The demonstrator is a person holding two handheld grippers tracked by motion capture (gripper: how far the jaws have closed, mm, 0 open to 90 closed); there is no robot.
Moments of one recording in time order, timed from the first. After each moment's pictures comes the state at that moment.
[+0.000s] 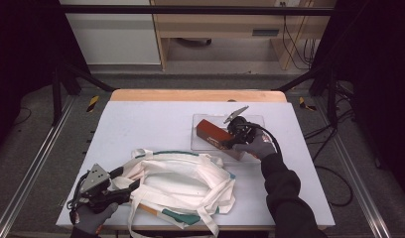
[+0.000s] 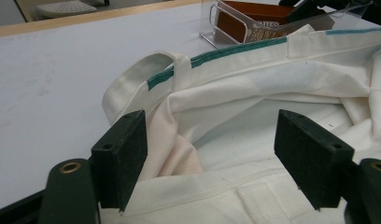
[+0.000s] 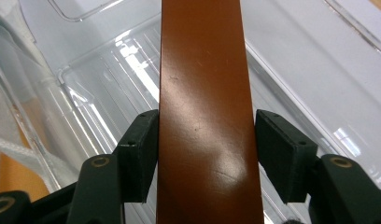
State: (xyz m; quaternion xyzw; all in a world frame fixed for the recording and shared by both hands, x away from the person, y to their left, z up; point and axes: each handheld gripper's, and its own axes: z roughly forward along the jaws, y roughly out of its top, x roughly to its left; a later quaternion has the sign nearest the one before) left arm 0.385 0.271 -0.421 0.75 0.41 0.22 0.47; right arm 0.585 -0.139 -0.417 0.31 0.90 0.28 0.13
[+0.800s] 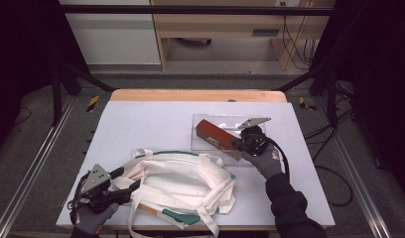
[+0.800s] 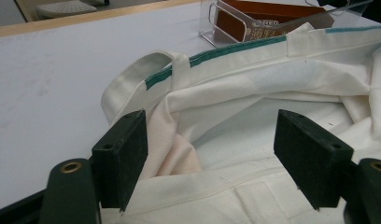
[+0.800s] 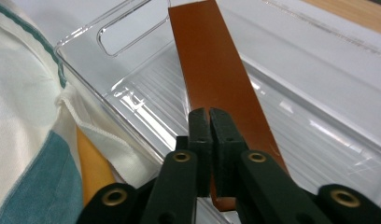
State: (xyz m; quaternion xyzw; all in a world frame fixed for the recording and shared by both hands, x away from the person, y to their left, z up) left arm 0.385 0.270 -0.421 0.75 0.41 0.22 0.46; right arm 0.531 -0.164 -0.405 0.39 0.83 0.37 0.15
